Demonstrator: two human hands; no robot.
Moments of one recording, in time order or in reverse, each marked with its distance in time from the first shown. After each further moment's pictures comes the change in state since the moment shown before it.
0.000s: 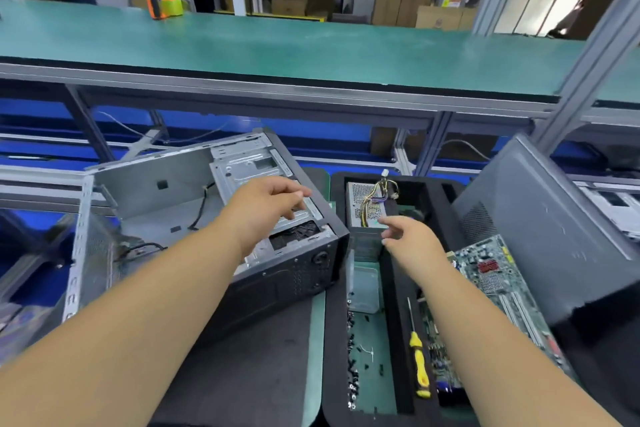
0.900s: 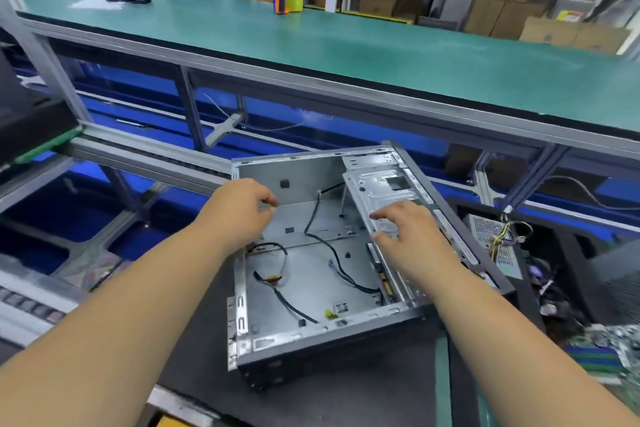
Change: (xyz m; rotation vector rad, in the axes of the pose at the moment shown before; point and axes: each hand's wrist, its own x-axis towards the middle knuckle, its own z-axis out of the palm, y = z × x) left_hand -0.002 -0.117 -0.232 0.806 0.220 -0.051; right_hand 0.004 -0.202 0.133 -0.263 -0.144 -0.459
